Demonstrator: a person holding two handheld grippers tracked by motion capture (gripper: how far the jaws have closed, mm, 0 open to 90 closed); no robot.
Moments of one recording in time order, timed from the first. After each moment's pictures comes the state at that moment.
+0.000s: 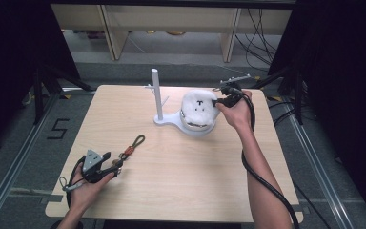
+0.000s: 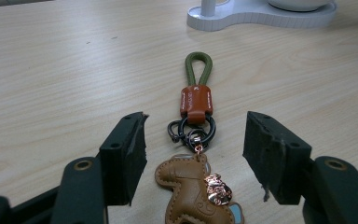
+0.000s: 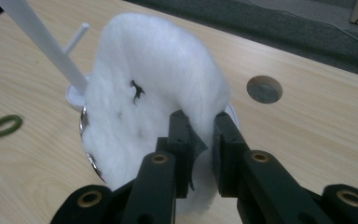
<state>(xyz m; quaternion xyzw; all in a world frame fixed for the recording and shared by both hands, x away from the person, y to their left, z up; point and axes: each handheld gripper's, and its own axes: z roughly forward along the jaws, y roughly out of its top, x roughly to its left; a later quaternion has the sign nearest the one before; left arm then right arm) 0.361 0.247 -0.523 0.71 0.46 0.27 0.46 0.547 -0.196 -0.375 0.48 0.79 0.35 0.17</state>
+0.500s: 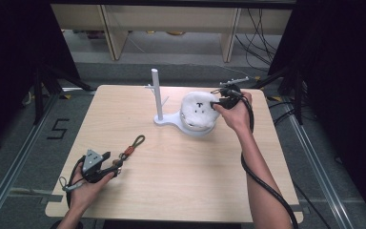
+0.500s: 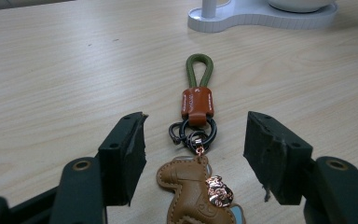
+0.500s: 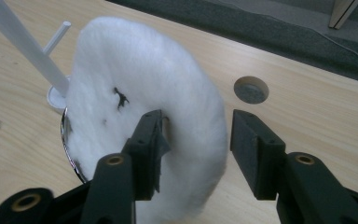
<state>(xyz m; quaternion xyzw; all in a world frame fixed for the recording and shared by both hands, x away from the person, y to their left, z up) 0.360 0.248 -0.521 0.71 0.46 0.27 0.46 0.544 -0.195 -0.378 0.50 0.77 0.34 0.19</state>
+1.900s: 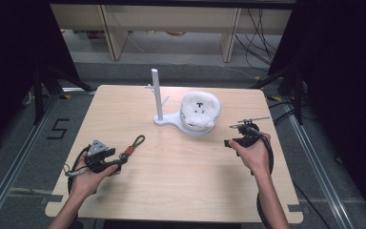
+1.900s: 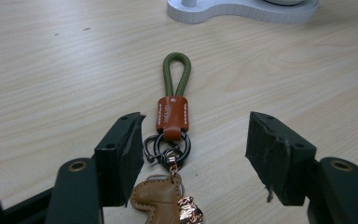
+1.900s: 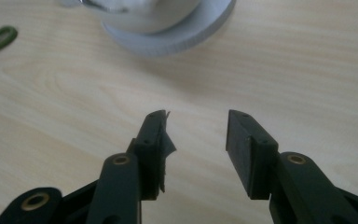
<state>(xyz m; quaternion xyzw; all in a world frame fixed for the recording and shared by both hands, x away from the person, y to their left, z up) 0.382 0.235 -0.491 0.75 0.47 0.19 0.43 0.437 -0.241 -0.429 0.57 0.76 0.30 0.10</state>
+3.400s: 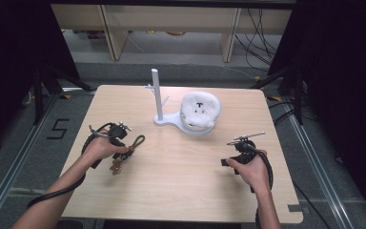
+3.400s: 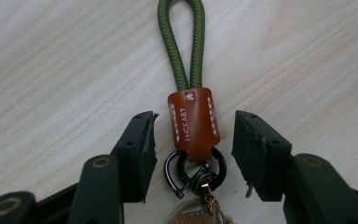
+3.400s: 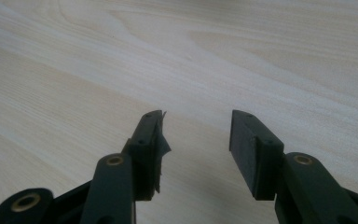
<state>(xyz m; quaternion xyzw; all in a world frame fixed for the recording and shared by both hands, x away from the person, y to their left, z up) 0.473 0.203 -0.478 0.88 0.42 0.07 0.19 0.406 -0.237 -0.458 0.58 0.77 0.27 0.03</state>
